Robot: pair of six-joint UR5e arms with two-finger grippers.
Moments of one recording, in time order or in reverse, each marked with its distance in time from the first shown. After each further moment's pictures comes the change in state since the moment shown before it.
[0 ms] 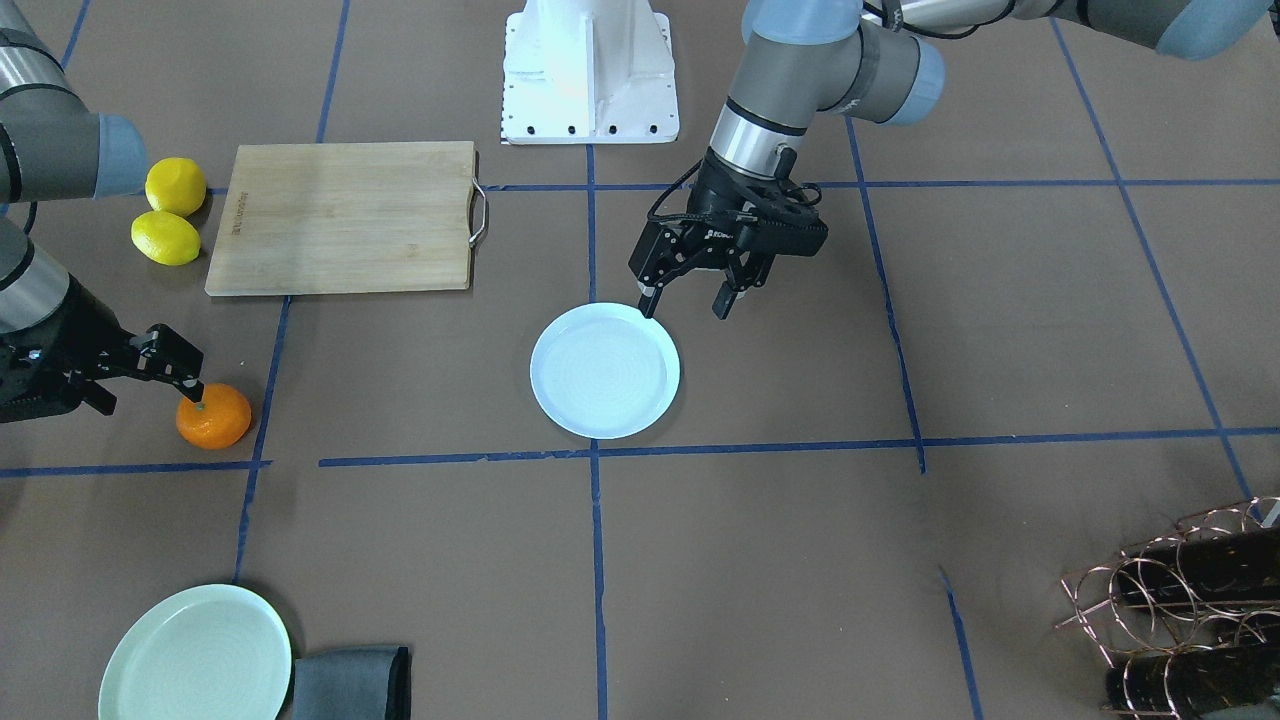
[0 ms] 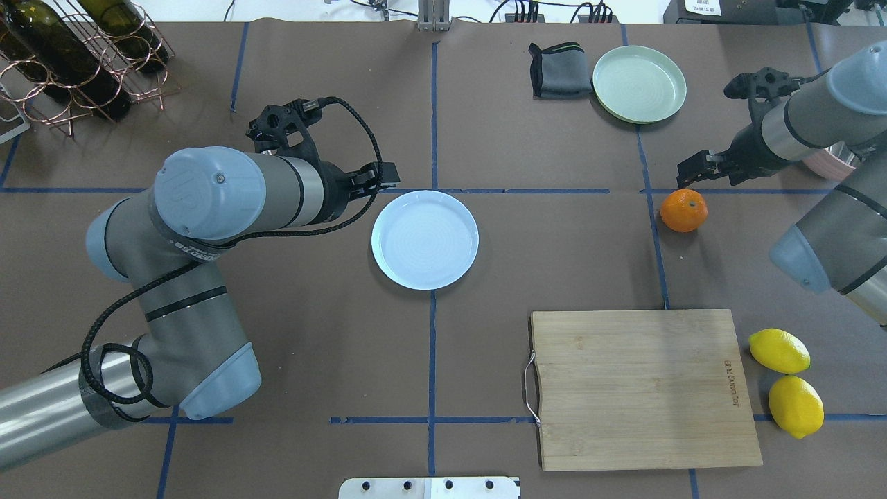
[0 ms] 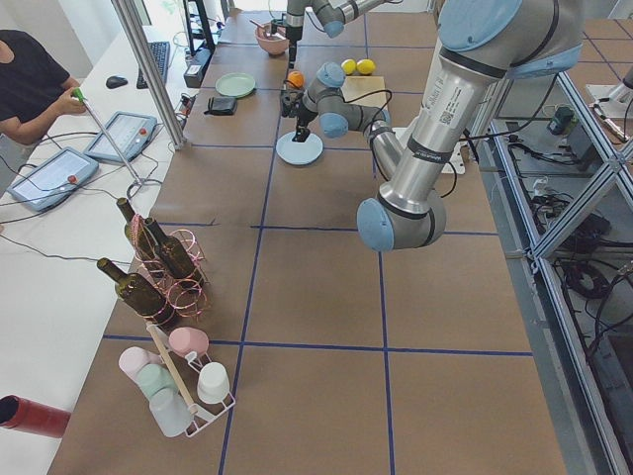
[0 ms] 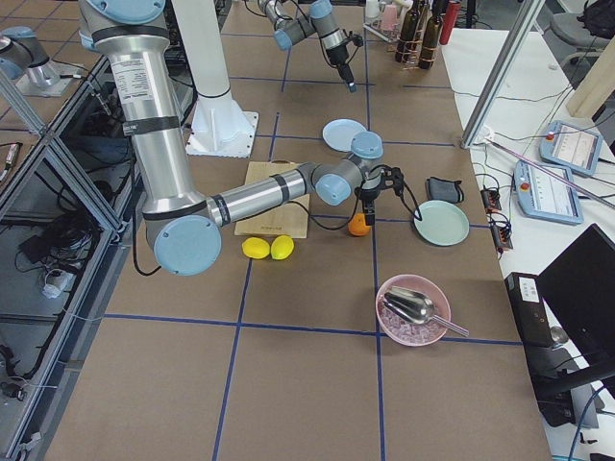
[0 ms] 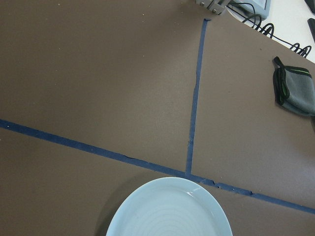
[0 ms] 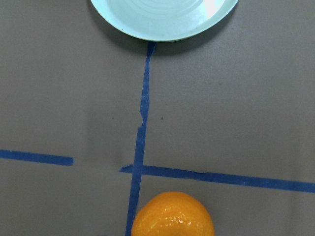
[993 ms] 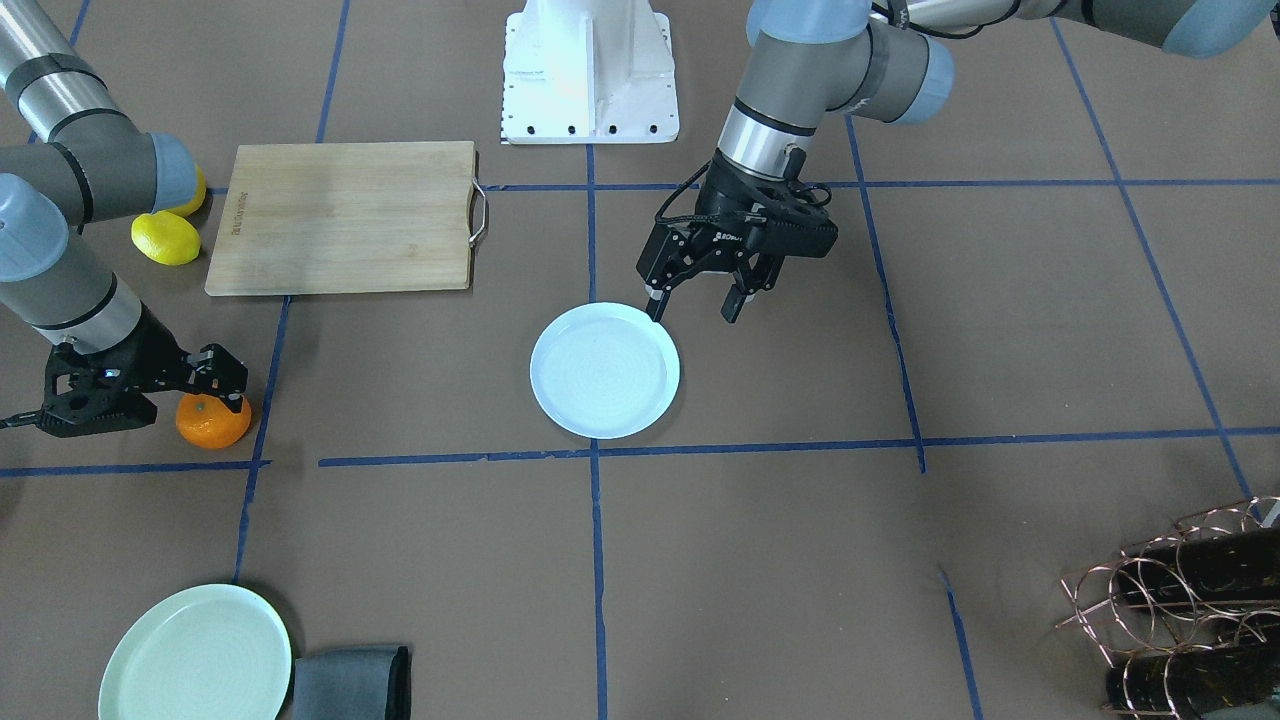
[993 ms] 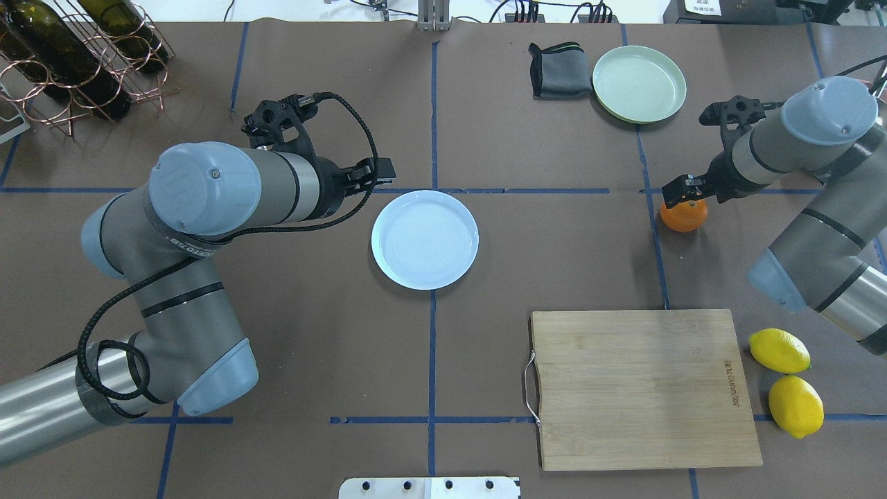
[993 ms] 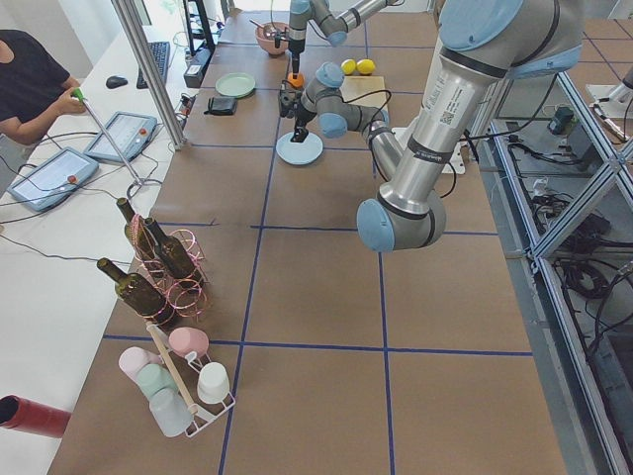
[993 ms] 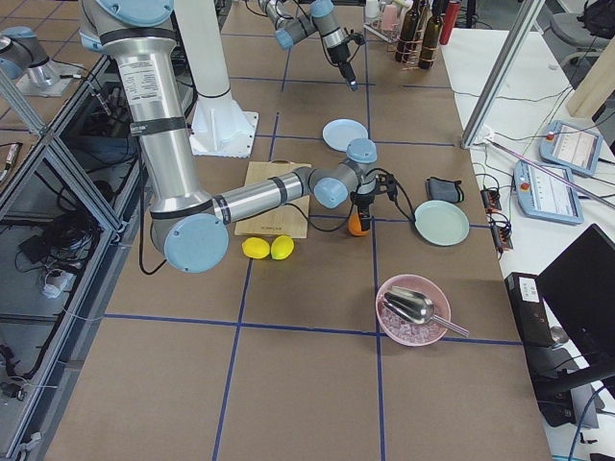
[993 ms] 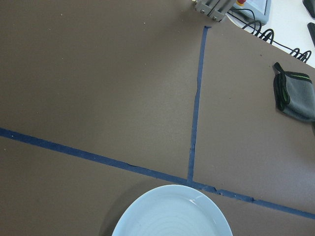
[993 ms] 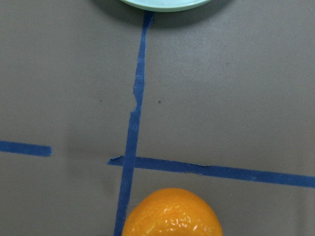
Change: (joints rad) left arm -0.009 0.004 -0.001 0.001 0.001 0.003; right arm -0.066 0.005 -0.051 0.003 -0.069 0.004
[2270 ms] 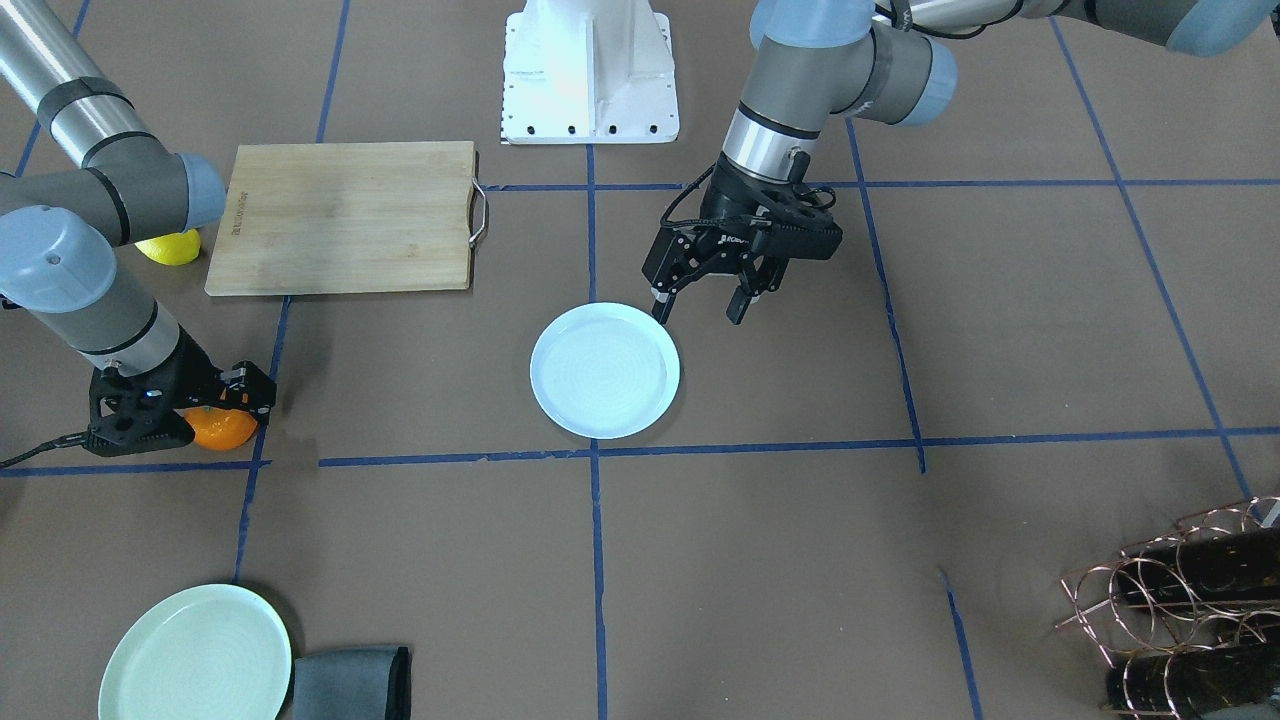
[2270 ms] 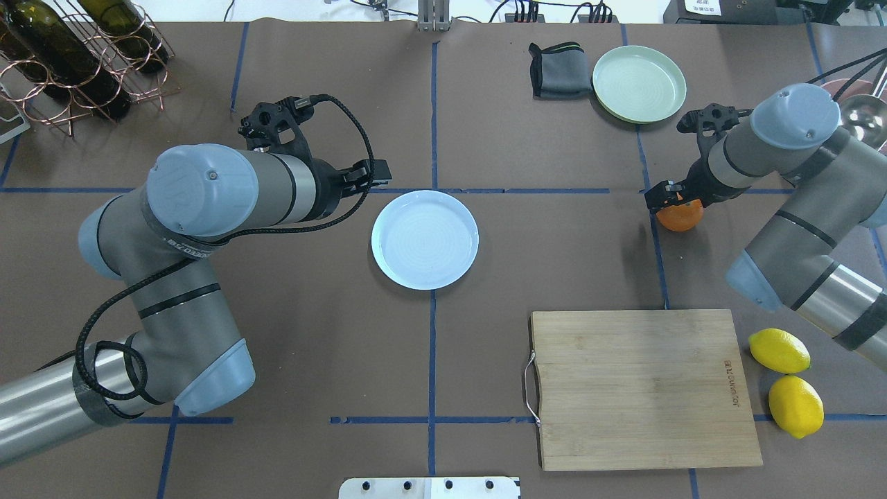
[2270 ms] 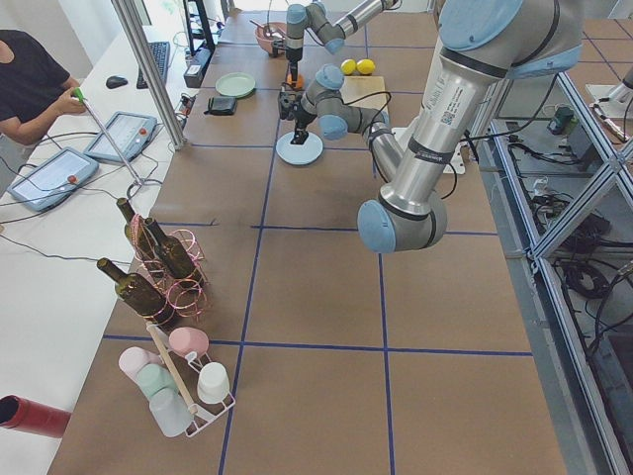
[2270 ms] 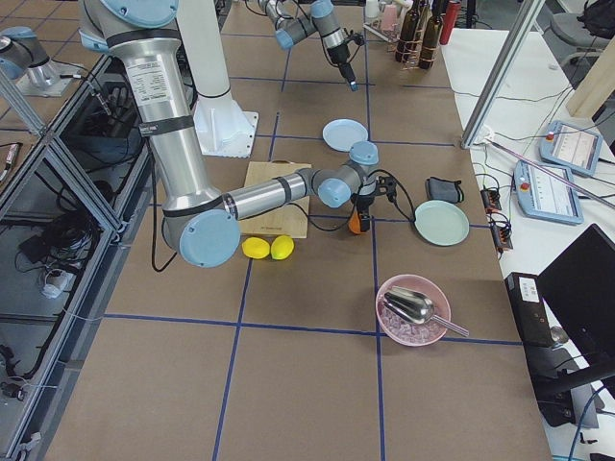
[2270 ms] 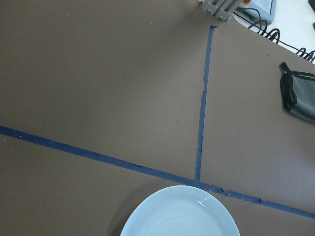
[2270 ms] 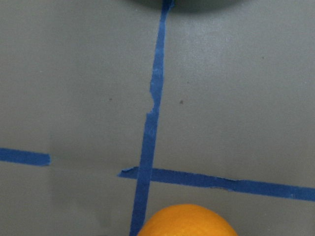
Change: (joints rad) left arm 0.000 0.010 -0.001 0.000 0.000 0.000; right arm -0.029 0.065 -0.078 0.000 -0.015 -0.003
